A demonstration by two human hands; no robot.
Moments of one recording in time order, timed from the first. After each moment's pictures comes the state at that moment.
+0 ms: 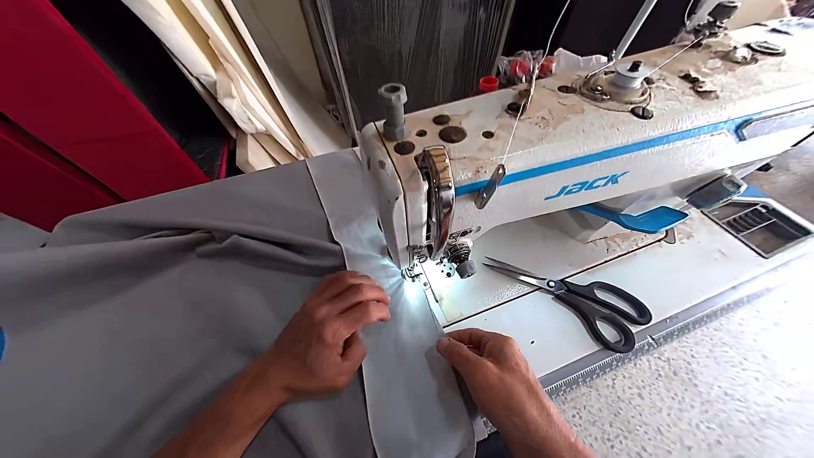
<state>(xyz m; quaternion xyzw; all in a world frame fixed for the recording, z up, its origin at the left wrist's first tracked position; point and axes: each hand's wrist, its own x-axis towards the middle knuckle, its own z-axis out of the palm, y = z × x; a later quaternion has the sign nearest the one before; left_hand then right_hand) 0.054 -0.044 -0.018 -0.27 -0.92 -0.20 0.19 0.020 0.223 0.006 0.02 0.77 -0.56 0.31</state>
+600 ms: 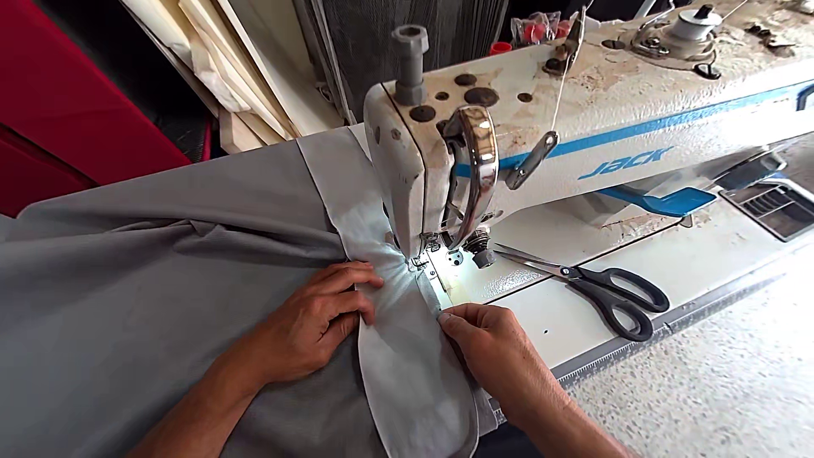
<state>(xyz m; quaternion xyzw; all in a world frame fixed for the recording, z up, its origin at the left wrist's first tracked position) 0.054 -0.073 -0.018 -0.23 -0.93 -0.28 0.06 0.006 0.199 0.011 0.05 0.78 -0.54 0.31</state>
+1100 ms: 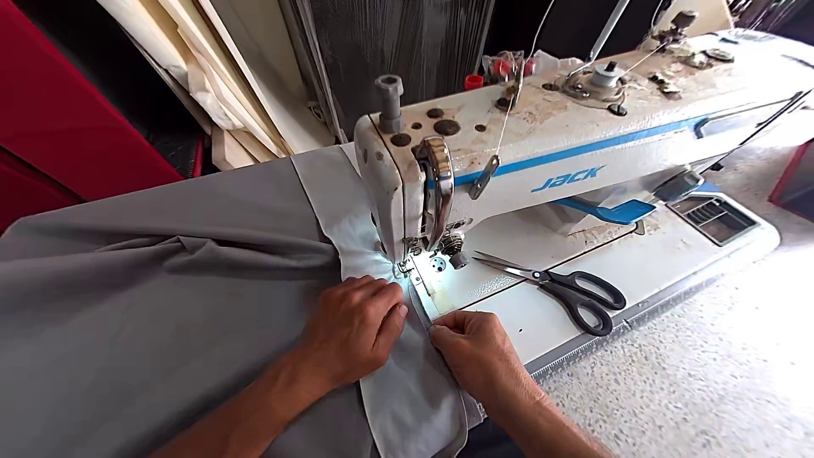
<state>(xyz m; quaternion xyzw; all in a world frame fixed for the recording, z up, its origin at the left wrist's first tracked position) 0.040 -0.003 -0.013 -0.20 -0.95 -0.15 0.20 0.010 0.205 0.011 0.04 0.81 -0.51 0.29</state>
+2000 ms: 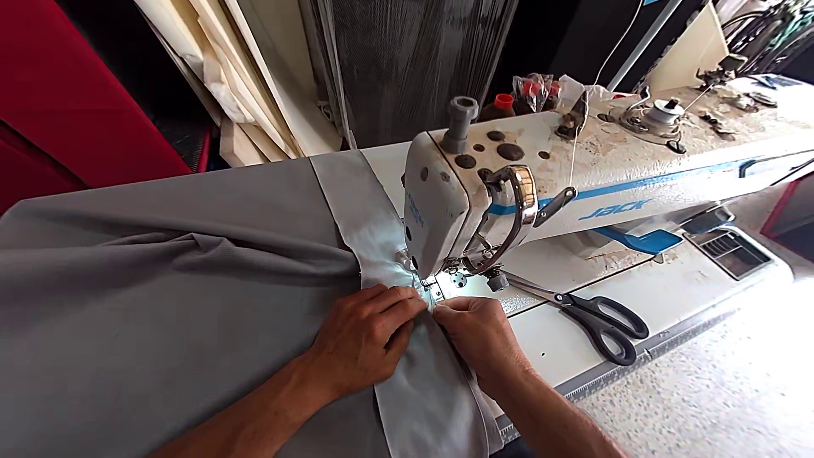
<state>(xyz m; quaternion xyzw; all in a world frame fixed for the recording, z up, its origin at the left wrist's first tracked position) 0.037 -0.021 -0.036 -0.21 -0.93 -0.19 0.25 -0.020 0.164 0.006 0.09 0.80 -0.52 0.27</state>
